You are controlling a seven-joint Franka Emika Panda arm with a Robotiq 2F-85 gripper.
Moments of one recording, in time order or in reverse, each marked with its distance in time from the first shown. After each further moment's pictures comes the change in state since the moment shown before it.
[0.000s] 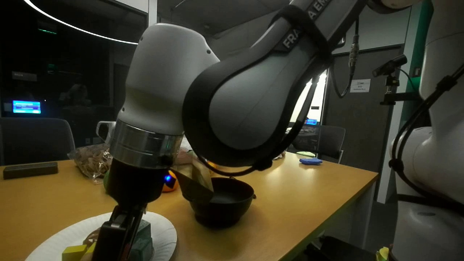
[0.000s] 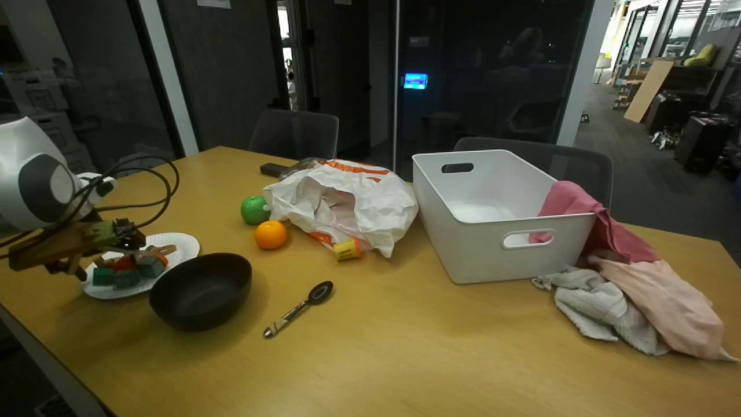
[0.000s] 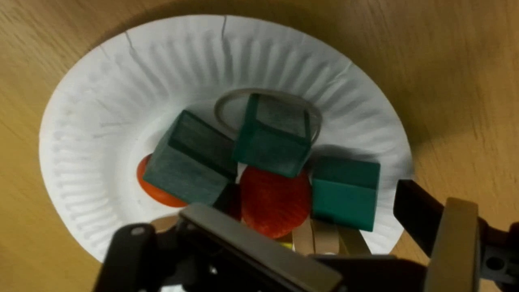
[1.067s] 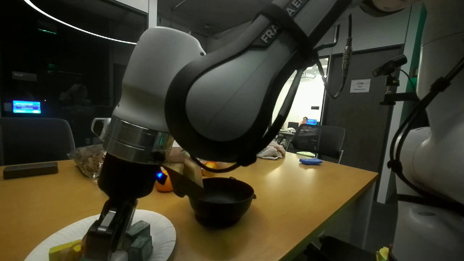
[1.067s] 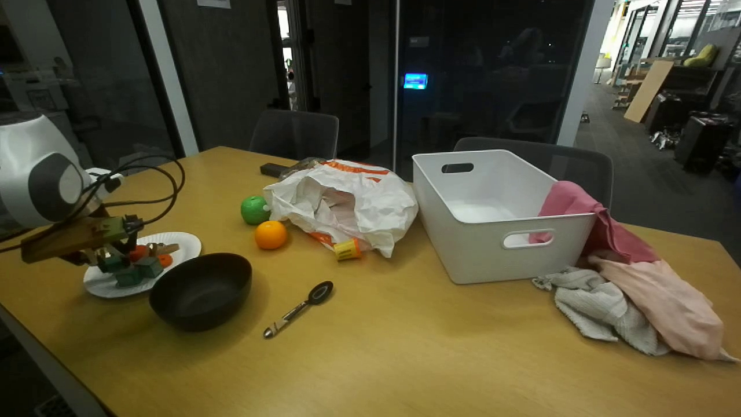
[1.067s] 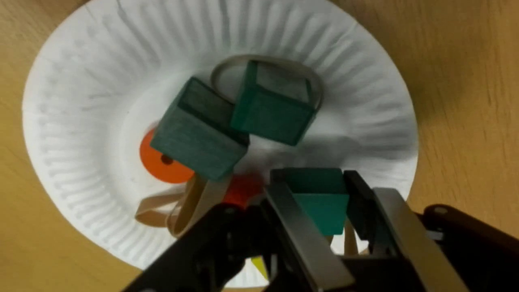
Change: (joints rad) arm -0.003 0.029 -0.007 0.036 0.076 0.026 -0.084
